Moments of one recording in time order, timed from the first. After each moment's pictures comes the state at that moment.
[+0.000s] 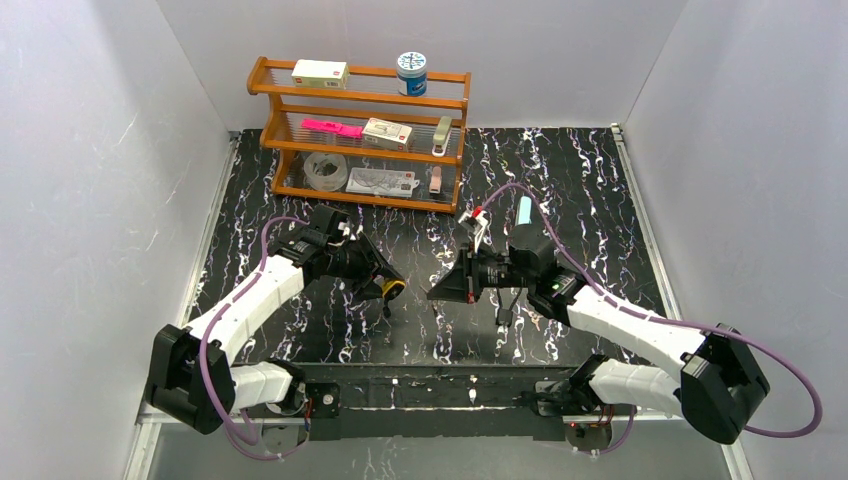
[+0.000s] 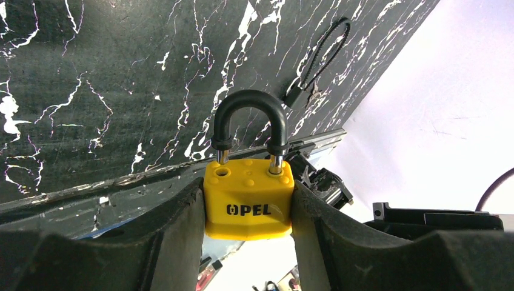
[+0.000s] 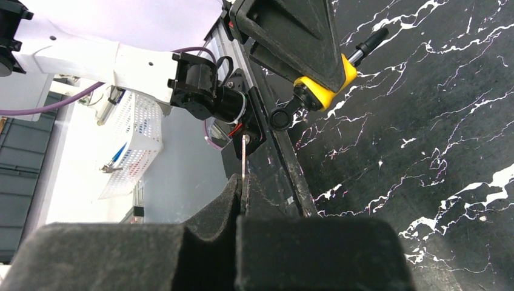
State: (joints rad) left arm -0.43 1.22 0.85 -0.66 0.49 -1.10; right arm 0.79 1.11 0.63 0.24 -0.70 0.68
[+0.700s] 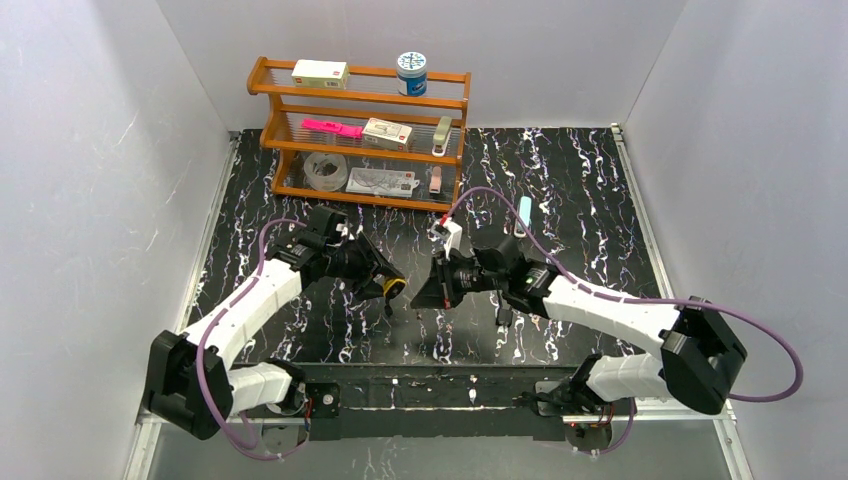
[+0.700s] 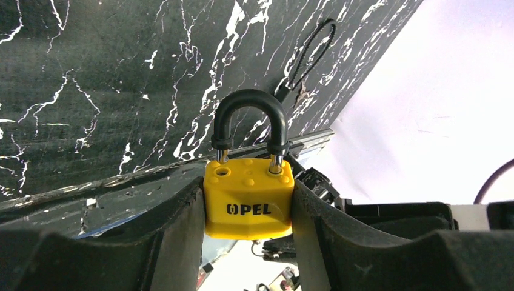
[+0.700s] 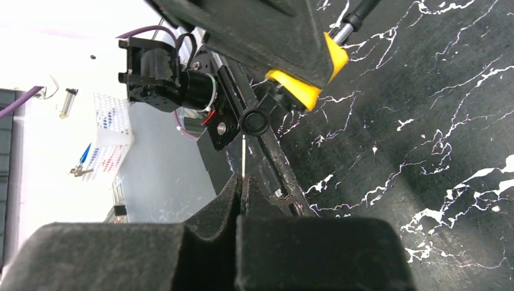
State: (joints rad) left arm -0.43 1.20 0.84 -0.63 0.49 -1.14; right arm 0.92 1.25 0.75 0.08 -0.54 0.63
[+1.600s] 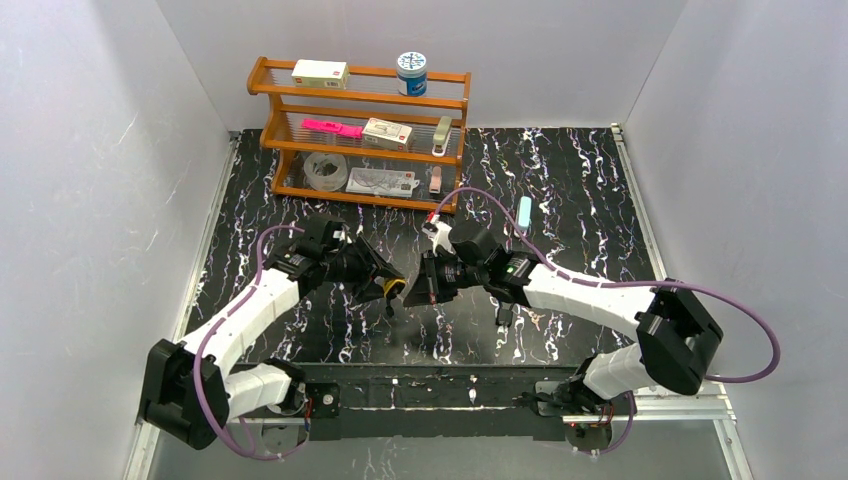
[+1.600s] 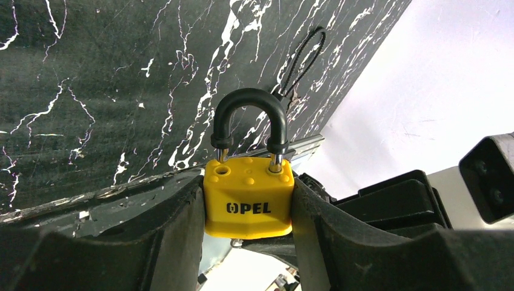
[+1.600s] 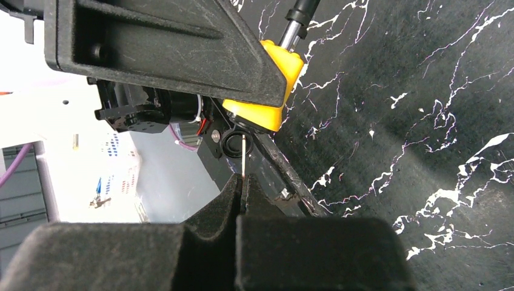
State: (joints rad) left arm -0.43 1.14 0.76 -0.53 0.48 -1.19; right arm 0.95 1.40 0.88 -0.07 -0.44 0.77
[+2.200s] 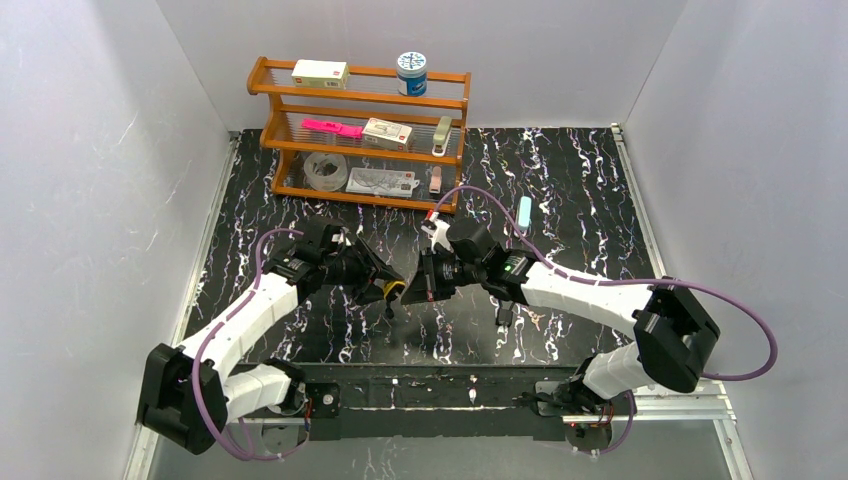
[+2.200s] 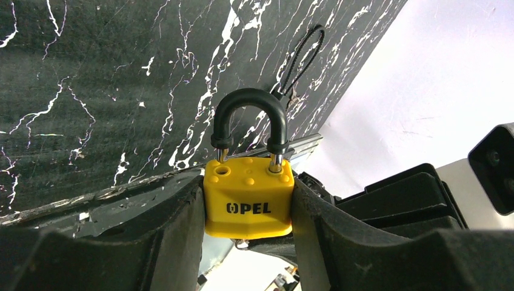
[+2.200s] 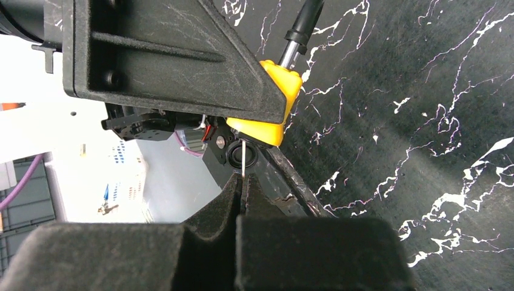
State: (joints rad) left arm -0.43 1.12 0.73 -0.51 0.49 -1.20; right arm 0.95 1.41 0.90 -0.07 -0.43 0.80
